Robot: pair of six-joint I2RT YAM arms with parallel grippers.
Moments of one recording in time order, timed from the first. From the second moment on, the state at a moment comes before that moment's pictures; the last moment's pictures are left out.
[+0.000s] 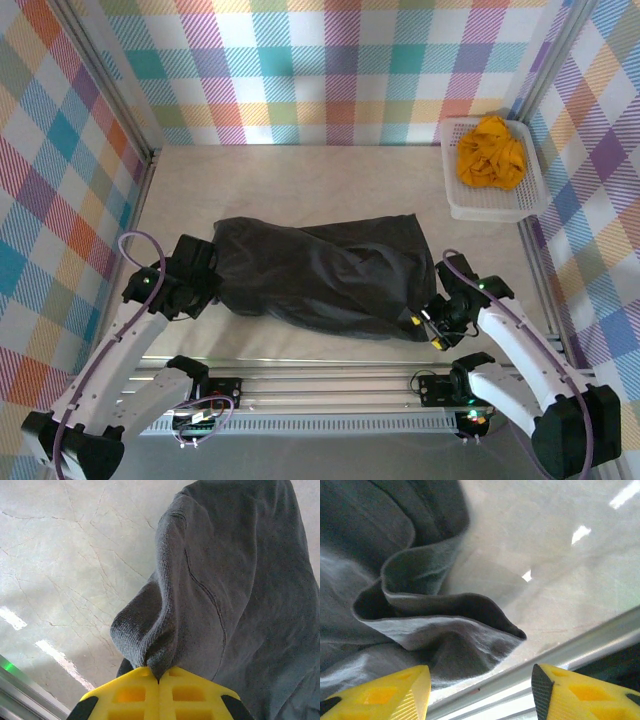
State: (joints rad) left arm -0.34 0.87 0.89 -1.16 -0.22 -1.23; right arm 0.32 0.90 0.60 -1.13 -0.24 1.18
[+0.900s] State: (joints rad) left arm -0.34 0.86 0.85 -1.15 -0.15 -1.20; right arm 0.31 1.01 0.40 -0.93 -0.32 1.45
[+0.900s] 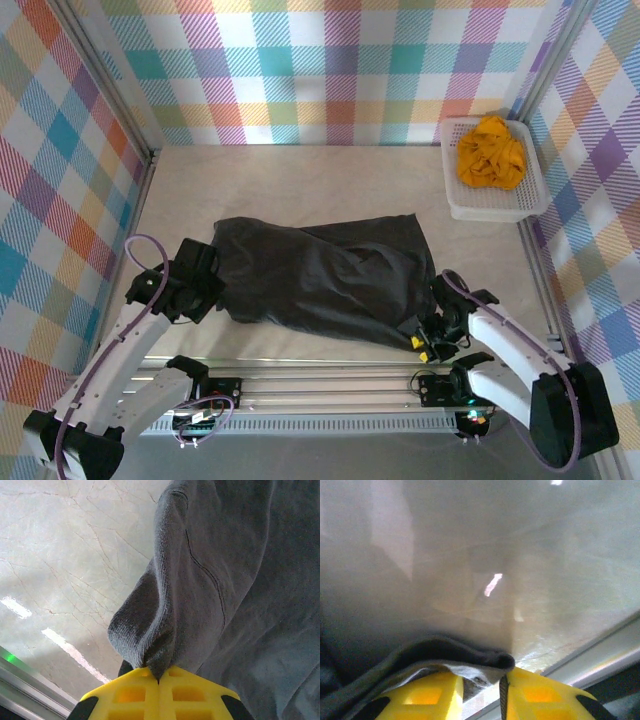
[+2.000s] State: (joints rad) left arm -0.02 1.78 1.46 -0.66 0.23 -0.97; right arm 0.11 1.92 1.65 -0.65 -0.31 1.04
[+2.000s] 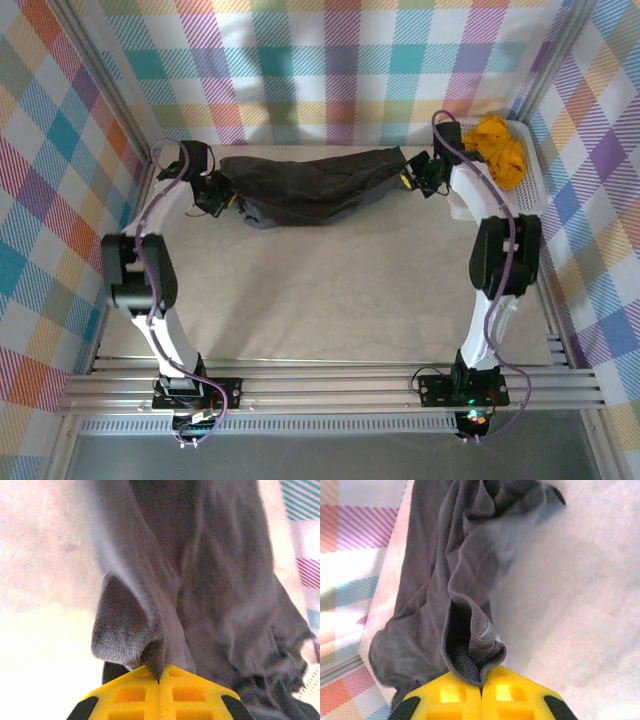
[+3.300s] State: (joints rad) left arm 0.06 1.58 0.94 -0.73 0.09 -0.80; right arm 0.08 1.53 1.02 -0.83 -0.03 0.78
